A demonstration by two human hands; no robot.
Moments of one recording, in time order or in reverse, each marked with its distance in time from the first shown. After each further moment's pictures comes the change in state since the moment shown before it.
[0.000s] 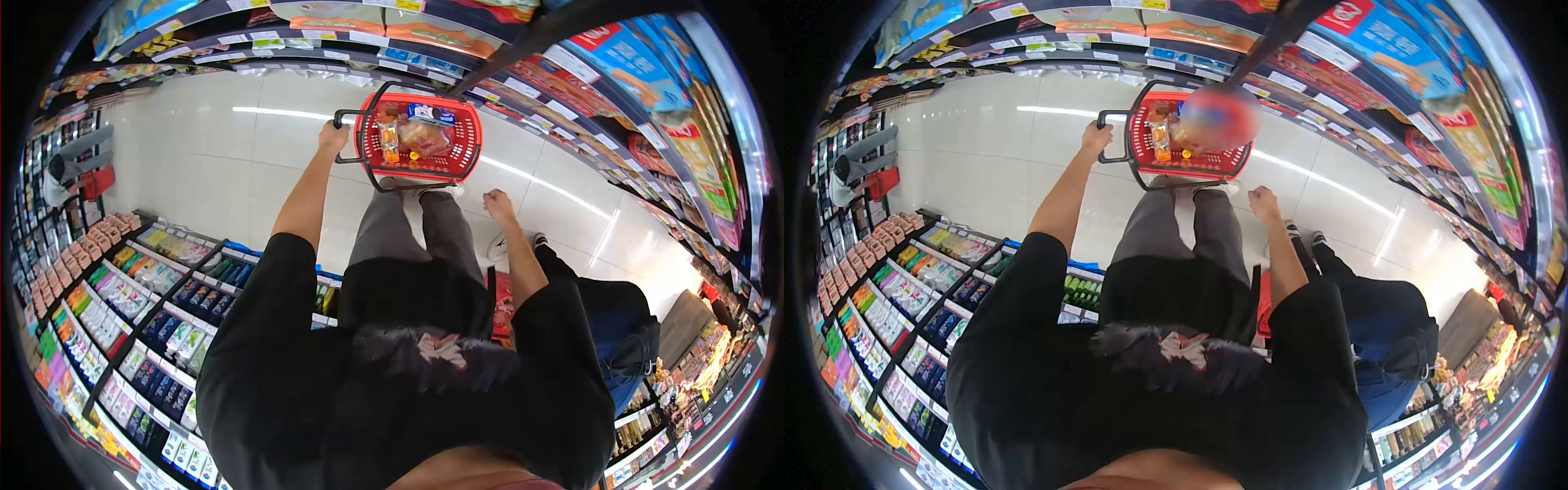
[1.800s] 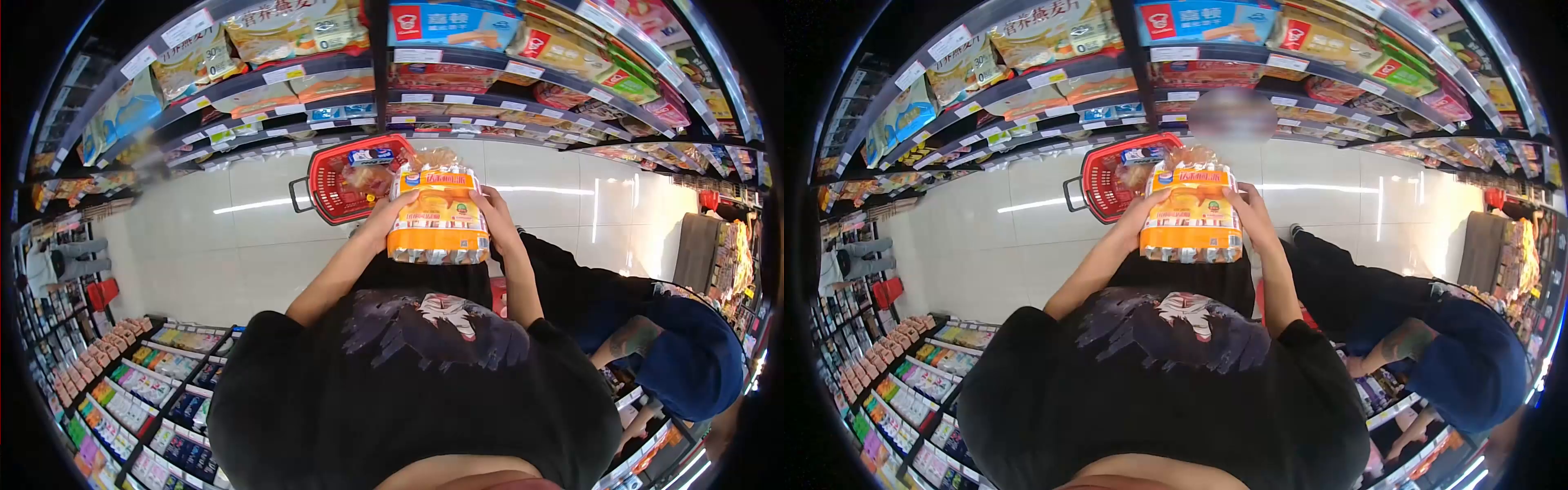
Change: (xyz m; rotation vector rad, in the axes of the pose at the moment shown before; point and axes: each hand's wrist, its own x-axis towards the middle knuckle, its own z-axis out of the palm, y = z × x) left_hand -0.325 0.153 0.082 -0.711 -0.972 -0.113; right_hand -0.215 -0.103 -0.151 0.859 0.128 -0.074
